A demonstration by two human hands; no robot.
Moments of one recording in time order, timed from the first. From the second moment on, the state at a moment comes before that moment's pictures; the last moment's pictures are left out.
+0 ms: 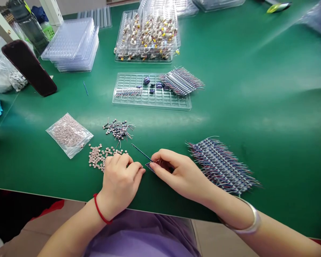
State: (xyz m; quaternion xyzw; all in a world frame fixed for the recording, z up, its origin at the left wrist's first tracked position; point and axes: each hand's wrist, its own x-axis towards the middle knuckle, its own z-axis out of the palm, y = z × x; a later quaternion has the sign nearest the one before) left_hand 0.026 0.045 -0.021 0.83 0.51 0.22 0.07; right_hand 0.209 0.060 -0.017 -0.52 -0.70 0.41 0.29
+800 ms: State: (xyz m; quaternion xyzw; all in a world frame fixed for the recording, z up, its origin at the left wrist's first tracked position) left_hand 0.020 0.041 -0.022 0.82 0.49 0.30 0.08; right_hand 0.209 0.068 -0.023 -0.41 -0.75 0.42 0.31
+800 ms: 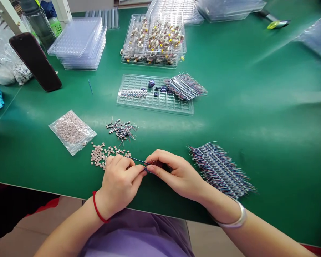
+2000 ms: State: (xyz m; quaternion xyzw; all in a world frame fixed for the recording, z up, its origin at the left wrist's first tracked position) left_hand 0.003 0.008 -0.026 0.81 0.49 0.30 0.10; right_hand 0.206 0.059 -0.032 -0.38 -0.86 0.14 0.30
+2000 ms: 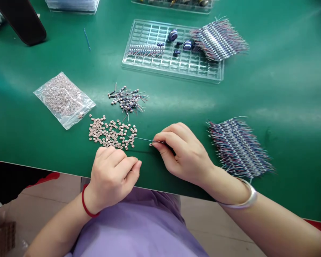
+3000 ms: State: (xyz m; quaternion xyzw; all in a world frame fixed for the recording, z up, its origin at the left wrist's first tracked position) left_hand 0.006 0.010 -0.025 0.81 0.48 0.33 0.09; right_hand 0.206 0.058 -0.035 -0.37 -0.87 0.11 0.30
